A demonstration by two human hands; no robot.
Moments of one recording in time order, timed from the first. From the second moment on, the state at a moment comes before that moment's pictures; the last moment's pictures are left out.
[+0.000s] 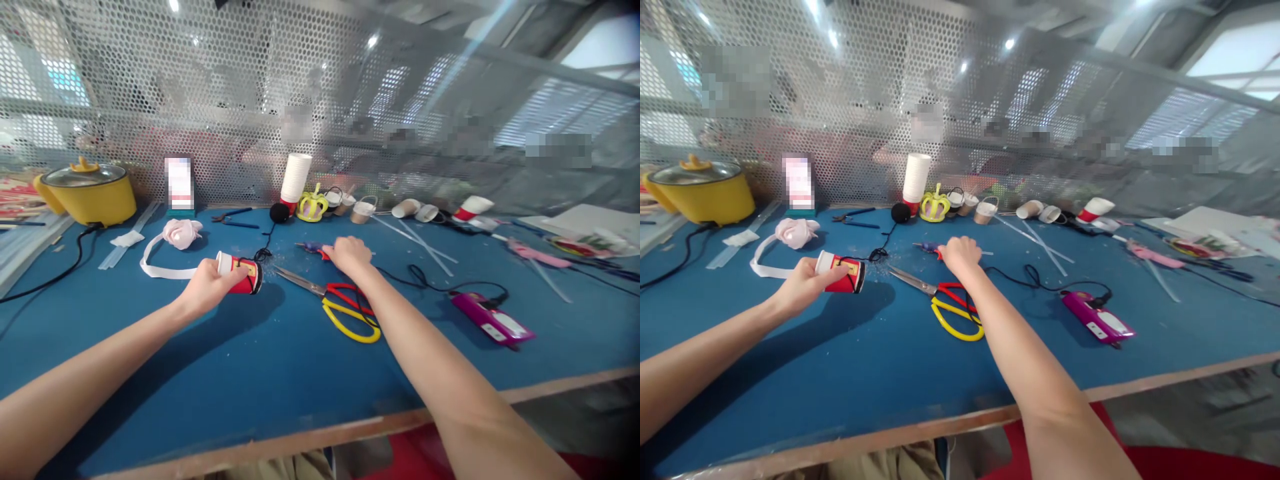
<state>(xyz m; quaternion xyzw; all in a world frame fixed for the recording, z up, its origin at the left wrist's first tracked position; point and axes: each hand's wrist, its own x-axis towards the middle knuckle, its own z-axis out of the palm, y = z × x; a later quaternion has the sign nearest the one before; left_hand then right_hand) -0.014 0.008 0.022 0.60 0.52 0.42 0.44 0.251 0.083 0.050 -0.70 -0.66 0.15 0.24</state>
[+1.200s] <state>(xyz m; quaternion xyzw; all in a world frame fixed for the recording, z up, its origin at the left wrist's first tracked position) -0.004 -0.001 0.035 0.44 0.48 0.39 0.65 0.171 0.020 0.057 -0.39 -0.67 0.41 0.48</state>
